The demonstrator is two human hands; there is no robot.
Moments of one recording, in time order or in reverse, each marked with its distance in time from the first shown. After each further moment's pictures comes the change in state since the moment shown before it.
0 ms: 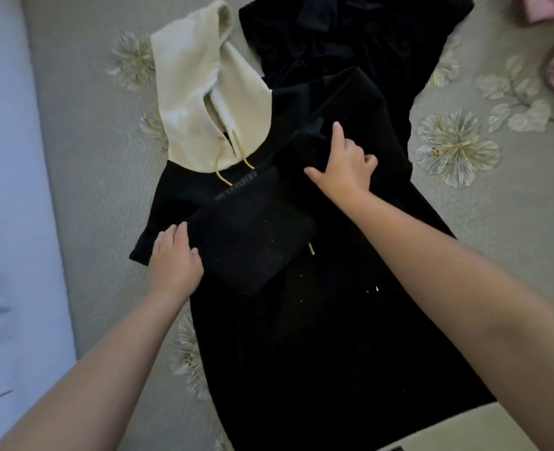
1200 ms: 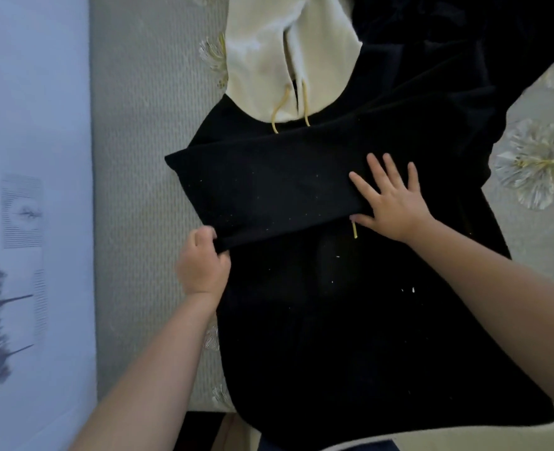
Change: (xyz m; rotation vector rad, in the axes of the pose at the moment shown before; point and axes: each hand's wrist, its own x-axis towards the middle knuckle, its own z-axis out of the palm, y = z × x) left_hand -0.052 -0.034 0.047 -0.255 0.240 -0.253; right_hand -0.024 0.039 0.046 -0.629 -0.359 -0.601
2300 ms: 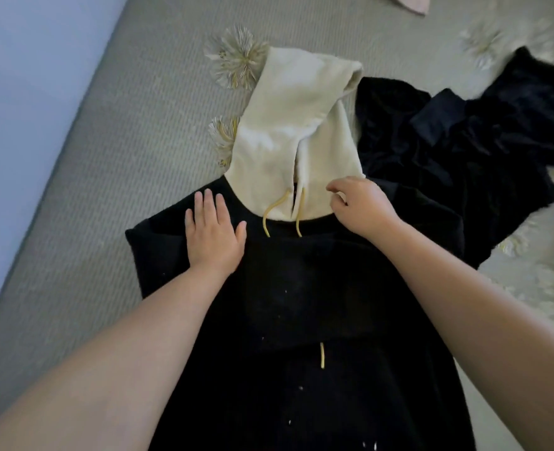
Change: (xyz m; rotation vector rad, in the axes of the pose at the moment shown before) left_hand 0.153 0.082 0.042 0.216 -0.105 0.067; right_hand 0.135 -0.002 -0.142 0.371 0.256 -0.058
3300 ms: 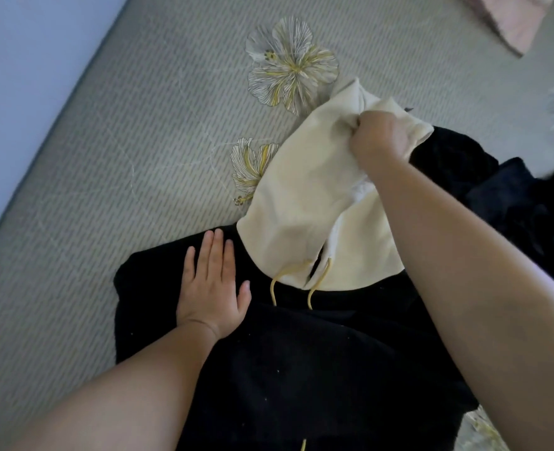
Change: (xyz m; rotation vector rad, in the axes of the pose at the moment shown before) left_hand 0.025 -0.004 0.002 0.000 -0.062 0.041; right_hand 0.236 -0.014 -0.001 -0.360 0.069 0.209
